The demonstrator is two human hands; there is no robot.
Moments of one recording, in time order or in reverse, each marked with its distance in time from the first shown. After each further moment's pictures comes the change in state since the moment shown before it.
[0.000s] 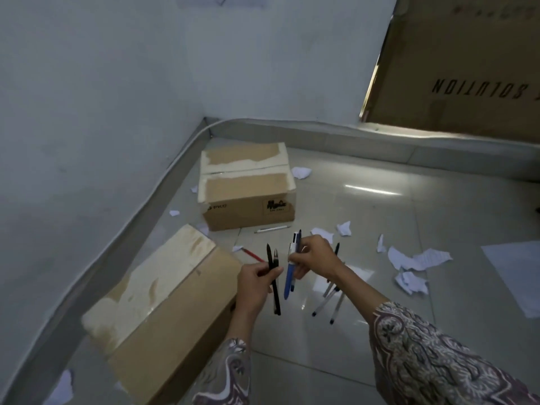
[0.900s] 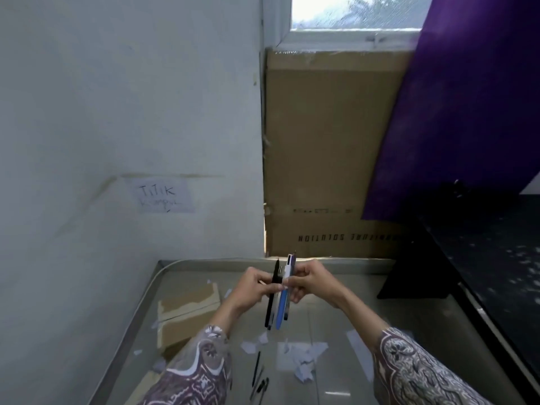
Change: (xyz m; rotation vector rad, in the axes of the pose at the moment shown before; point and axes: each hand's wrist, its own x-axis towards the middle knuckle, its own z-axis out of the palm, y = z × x) left_hand -0.148 0.630 0.054 0.281 -0.529 0.283; right_hand -0.337 -0.419 -0.375 0.192 0.091 -0.140
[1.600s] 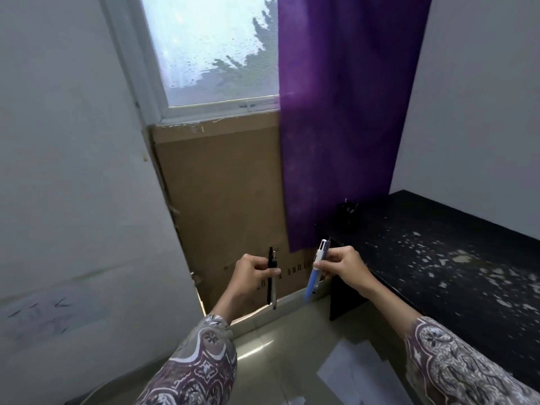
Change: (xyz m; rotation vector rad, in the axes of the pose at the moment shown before) left_hand 0.125 0.138 0.047 0.110 -0.128 0.305; right_hand -0.081 -0.017 -0.163 -0.101 0.807 -0.177
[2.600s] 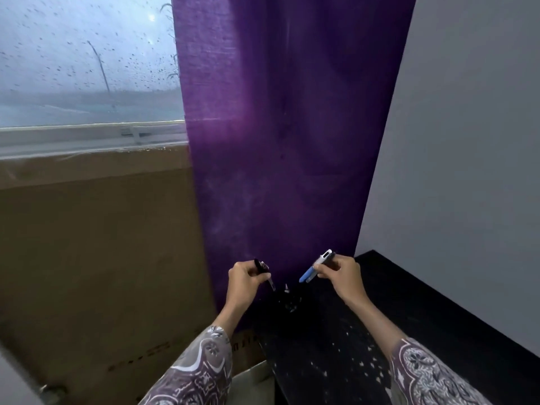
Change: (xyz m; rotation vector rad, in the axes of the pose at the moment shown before) left_hand 0.400 0.092 0.190 -0.130 0.218 0.067; right_hand 0.329 0.119 -0.258 -0.054 0.334 -0.042
